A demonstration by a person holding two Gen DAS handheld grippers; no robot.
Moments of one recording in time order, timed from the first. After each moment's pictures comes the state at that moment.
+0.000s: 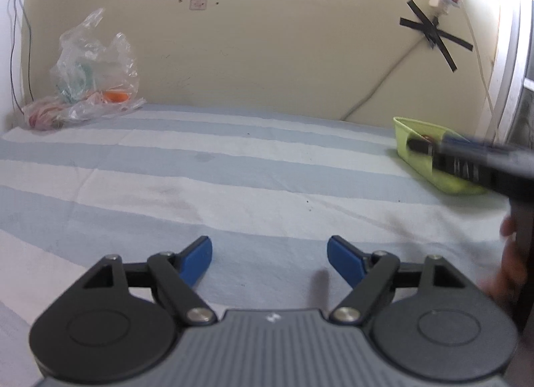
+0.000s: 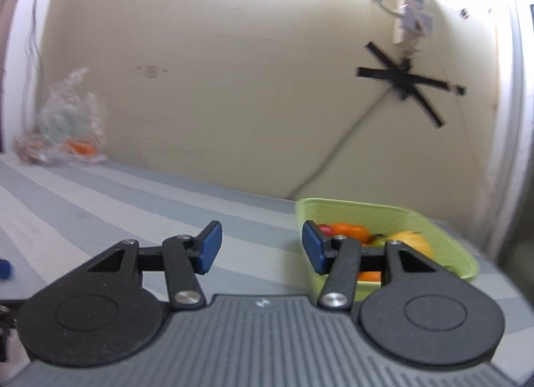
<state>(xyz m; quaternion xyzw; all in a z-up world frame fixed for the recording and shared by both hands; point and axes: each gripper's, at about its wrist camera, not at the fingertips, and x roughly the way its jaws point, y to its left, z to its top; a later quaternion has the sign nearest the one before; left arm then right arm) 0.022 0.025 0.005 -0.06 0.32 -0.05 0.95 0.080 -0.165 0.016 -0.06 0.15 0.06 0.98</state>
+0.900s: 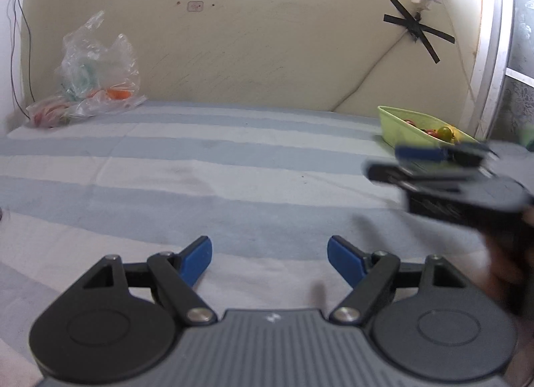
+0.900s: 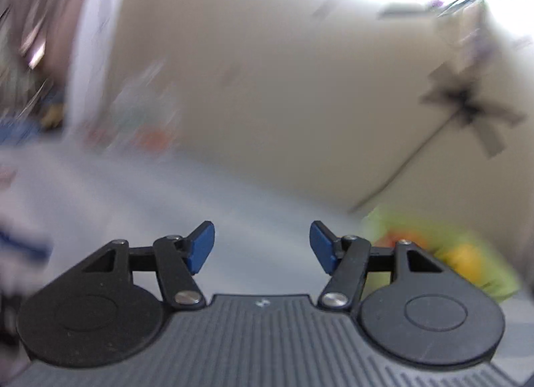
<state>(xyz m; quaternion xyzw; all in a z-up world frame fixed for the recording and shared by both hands) -0.016 0.035 0.010 -0.04 0.32 -0.07 0.94 0.039 -0.143 0.017 -0.12 0.19 0.18 0.96</state>
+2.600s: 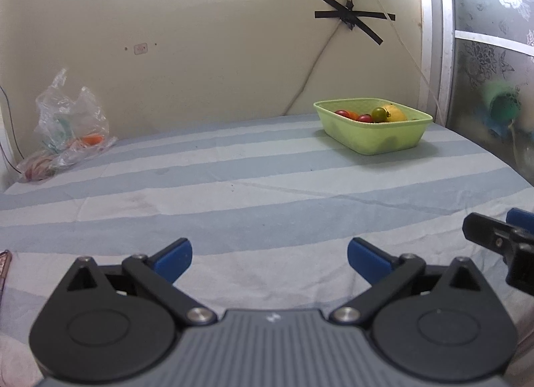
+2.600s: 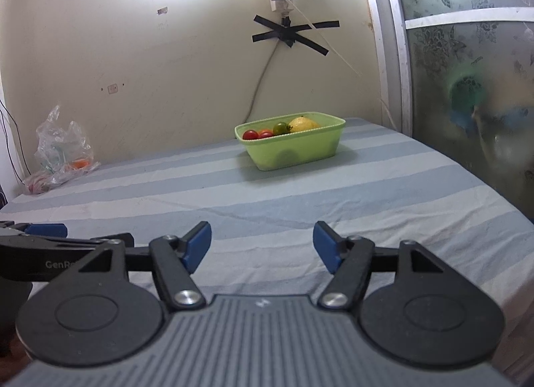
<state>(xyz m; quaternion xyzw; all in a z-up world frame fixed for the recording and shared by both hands) -0.062 -0.039 0.038 0.05 0.30 -0.09 0.95 -0.151 -0.195 0.039 0.09 0.20 -0.07 0.97</state>
